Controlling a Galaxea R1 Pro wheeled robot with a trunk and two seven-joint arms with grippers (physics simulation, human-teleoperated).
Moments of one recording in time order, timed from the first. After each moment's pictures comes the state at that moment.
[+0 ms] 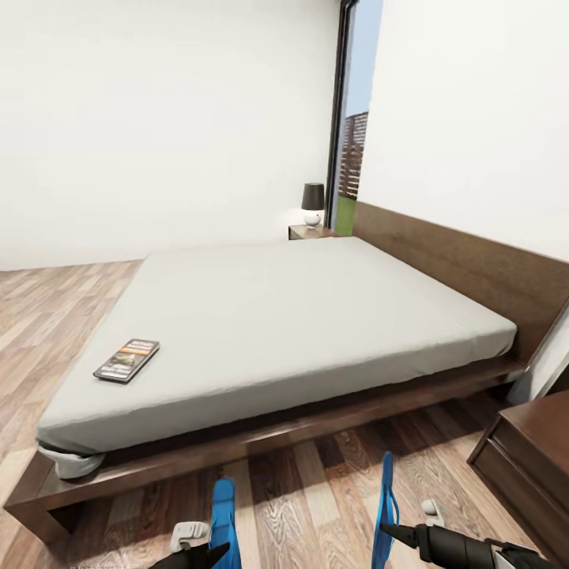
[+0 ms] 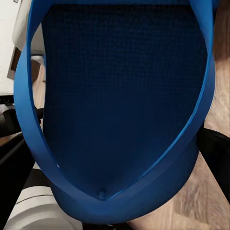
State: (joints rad) left arm -0.37 0.06 0.19 -0.28 0.07 0.01 -0.82; right arm -0.58 -0.31 0.25 0.00 -0.47 0.06 1.28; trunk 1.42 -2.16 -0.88
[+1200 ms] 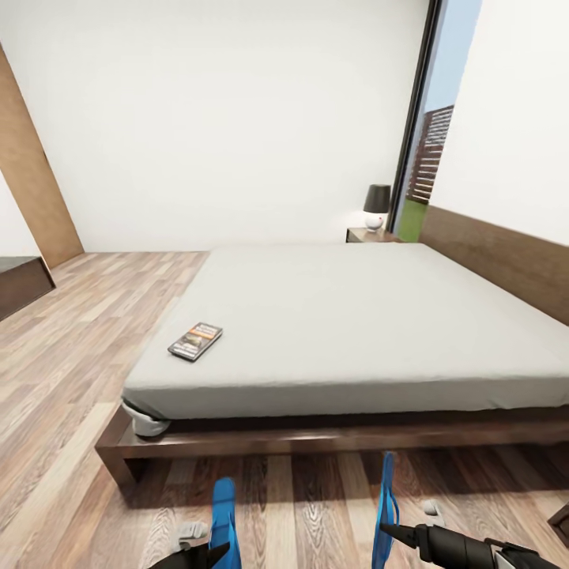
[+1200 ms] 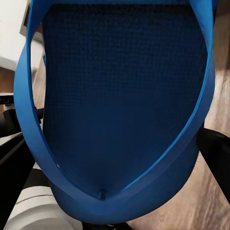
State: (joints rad) left arm -0.37 0.06 0.19 -0.28 0.07 0.01 -0.82; right arm -0.58 -0.31 0.25 0.00 -0.47 0.06 1.28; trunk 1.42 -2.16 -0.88
